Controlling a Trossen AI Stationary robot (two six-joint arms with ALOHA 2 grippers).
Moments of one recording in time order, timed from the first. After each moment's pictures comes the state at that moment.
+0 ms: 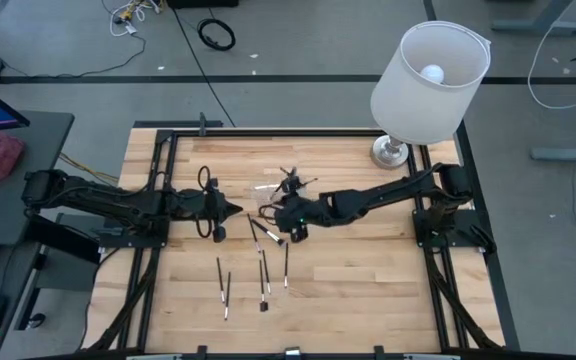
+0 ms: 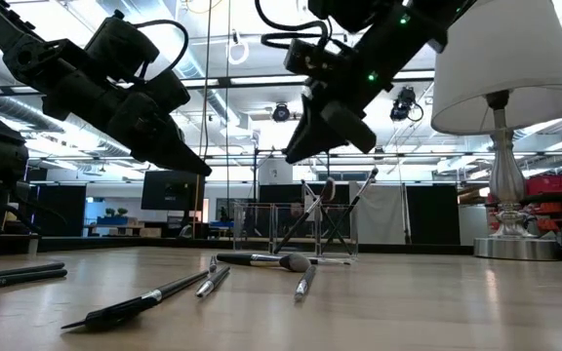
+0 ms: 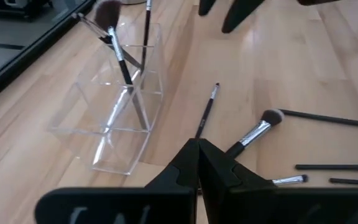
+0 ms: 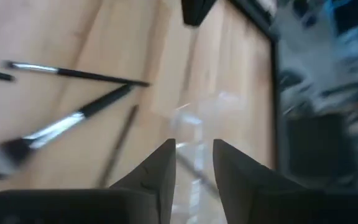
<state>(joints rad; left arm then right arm) -0.01 0.95 0.29 0.20 -0.24 -0.07 0.09 1.85 1.30 -0.21 0.44 -0.50</state>
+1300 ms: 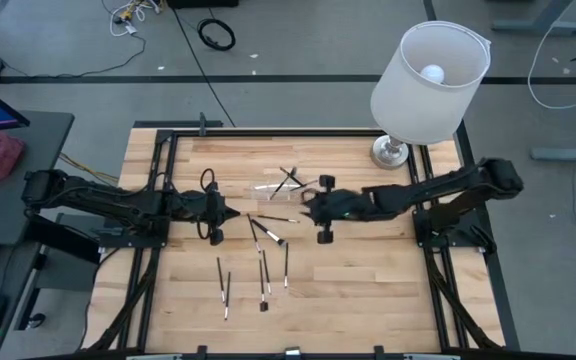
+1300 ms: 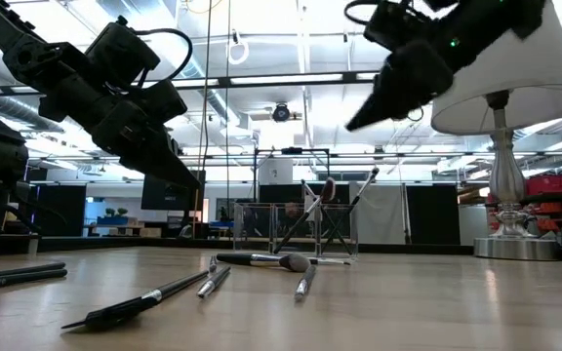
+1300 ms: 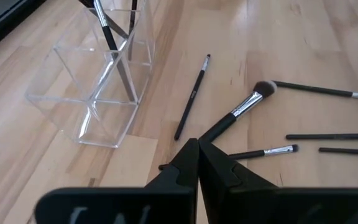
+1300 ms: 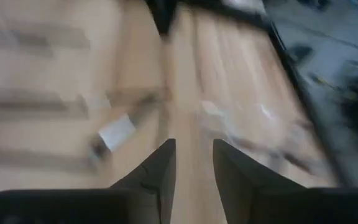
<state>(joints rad) -0.01 0.95 0.29 0.11 -0.19 -0.10 0.11 1.47 0.90 -0.03 0.28 -0.17</state>
